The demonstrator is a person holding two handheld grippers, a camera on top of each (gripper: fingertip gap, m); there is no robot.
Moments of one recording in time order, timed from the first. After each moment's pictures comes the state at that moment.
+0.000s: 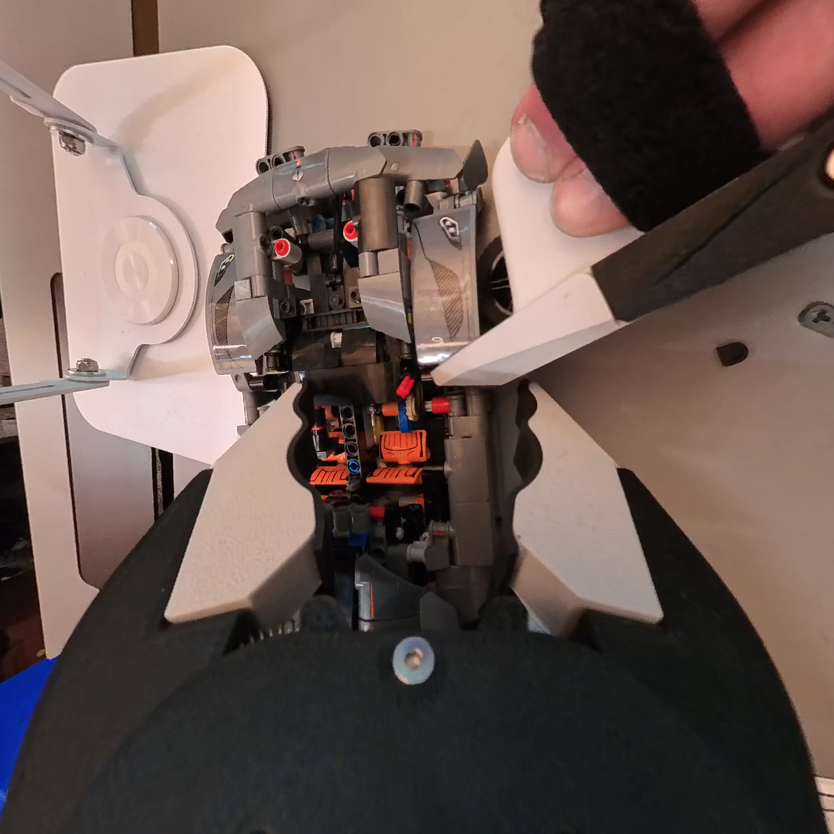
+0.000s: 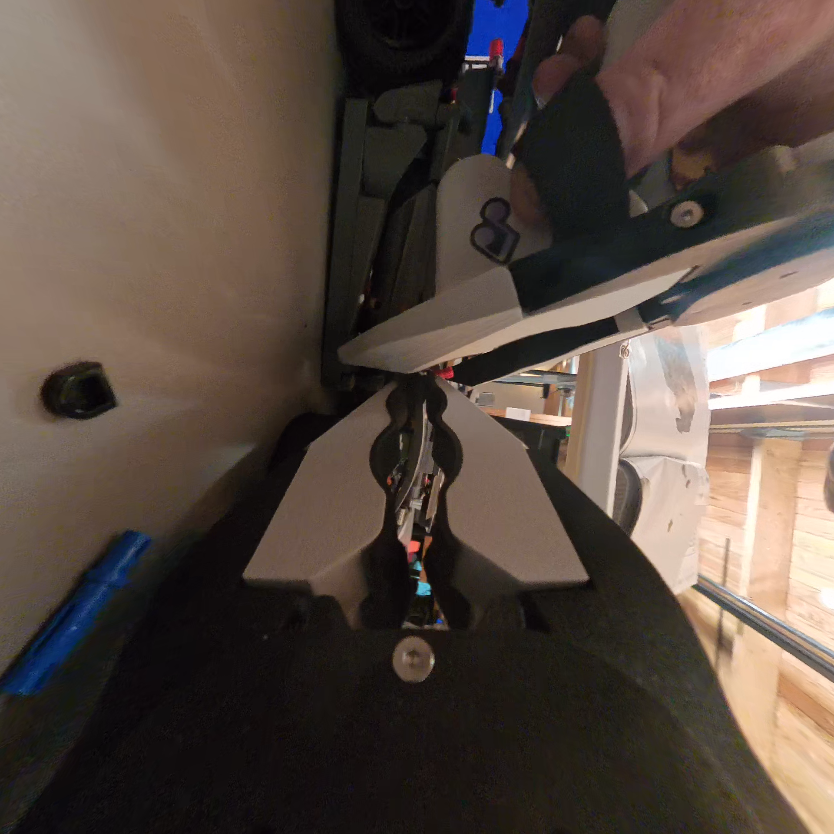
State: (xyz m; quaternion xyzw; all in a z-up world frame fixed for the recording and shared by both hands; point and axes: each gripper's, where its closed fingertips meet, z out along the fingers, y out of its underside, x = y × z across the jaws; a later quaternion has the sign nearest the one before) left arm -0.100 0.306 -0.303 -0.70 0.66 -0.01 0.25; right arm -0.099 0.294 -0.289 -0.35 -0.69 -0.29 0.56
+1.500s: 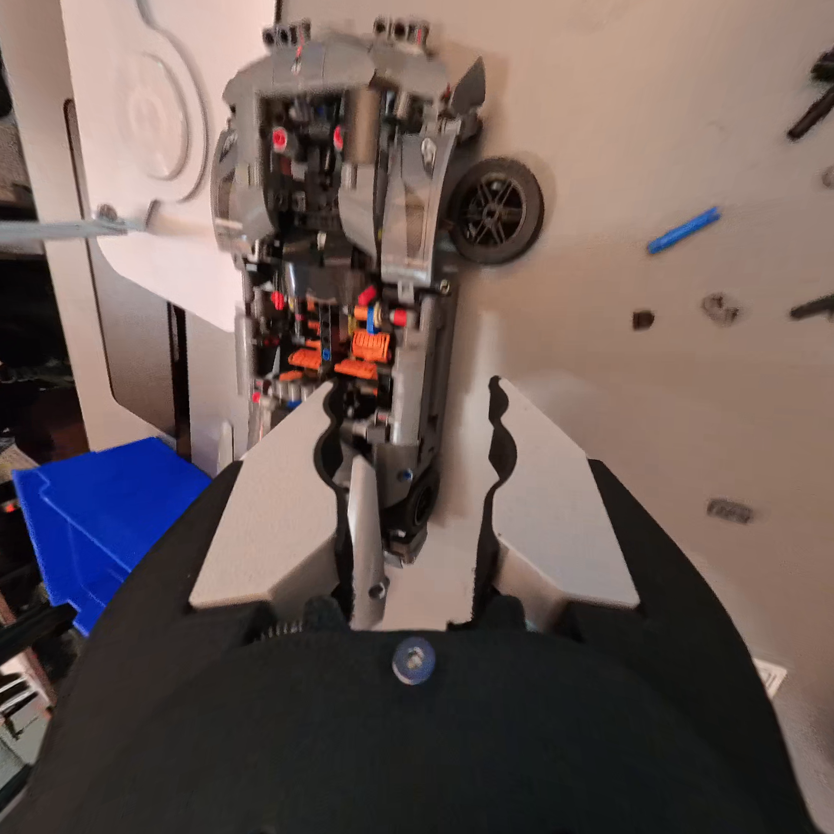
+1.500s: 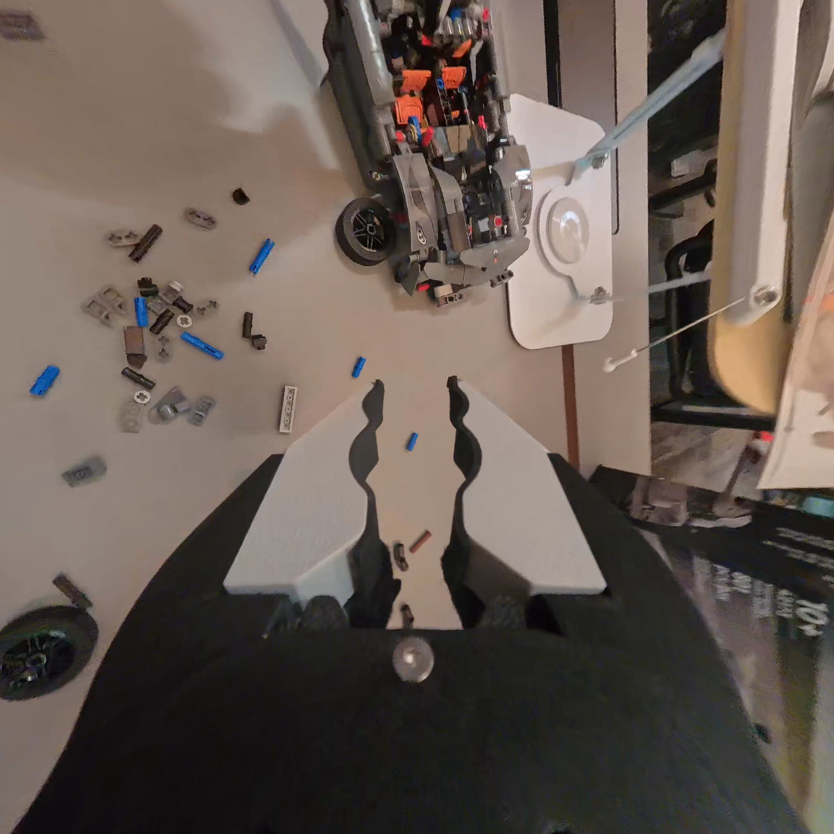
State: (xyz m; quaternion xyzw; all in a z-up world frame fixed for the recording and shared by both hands) left arm -0.123 0.266 -0.269 -0.78 0.59 0.12 0.19; right arm 0.044 0.230 -0.204 -0.68 -0.65 -0.04 0.34
